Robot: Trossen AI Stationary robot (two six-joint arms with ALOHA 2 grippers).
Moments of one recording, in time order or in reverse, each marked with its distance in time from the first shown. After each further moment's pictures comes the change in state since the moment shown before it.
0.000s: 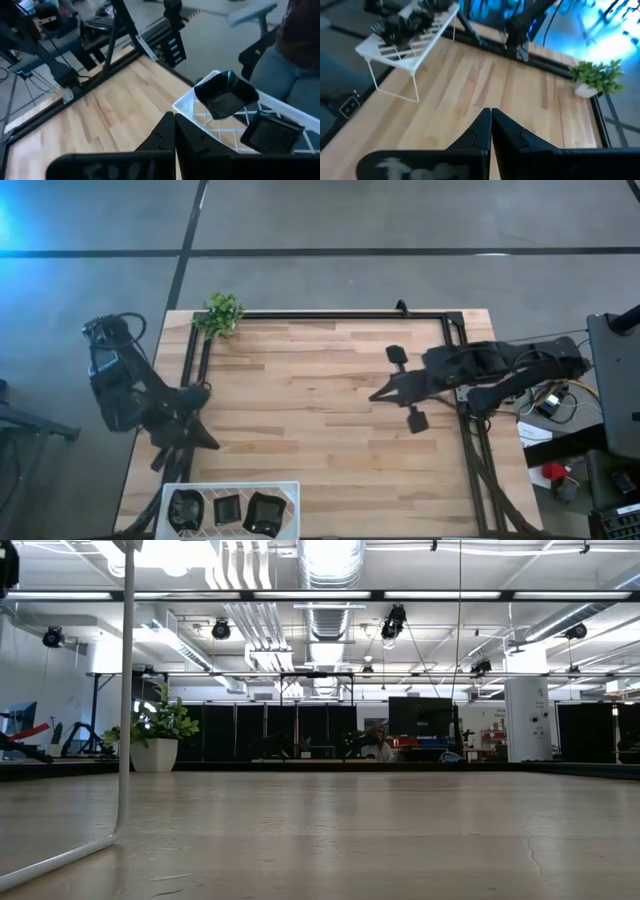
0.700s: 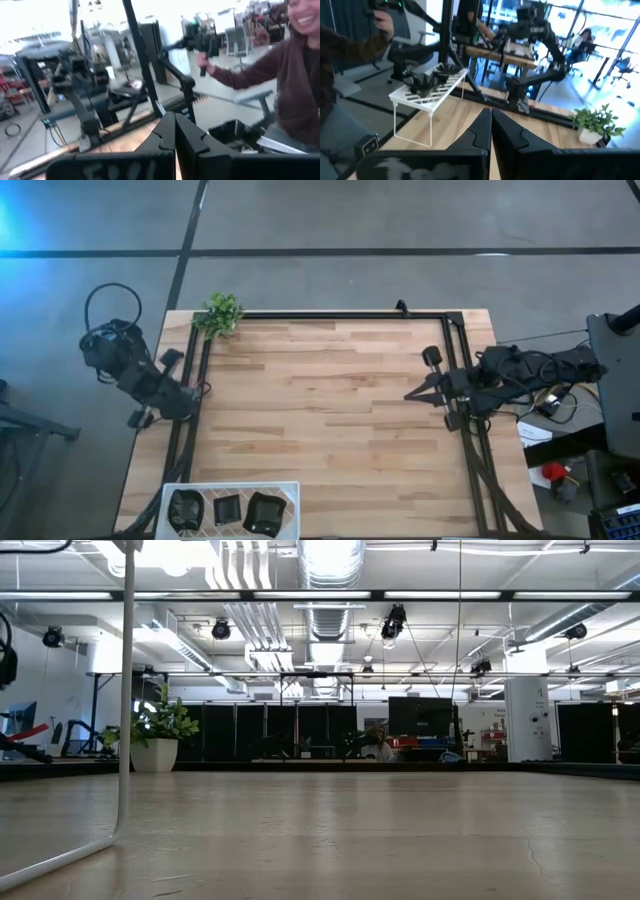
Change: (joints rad) left arm 0.019 -0.558 -0.359 0.241 0.033 0.116; right arm 0.000 -0.512 -0.559 0.468 -0.085 0.031
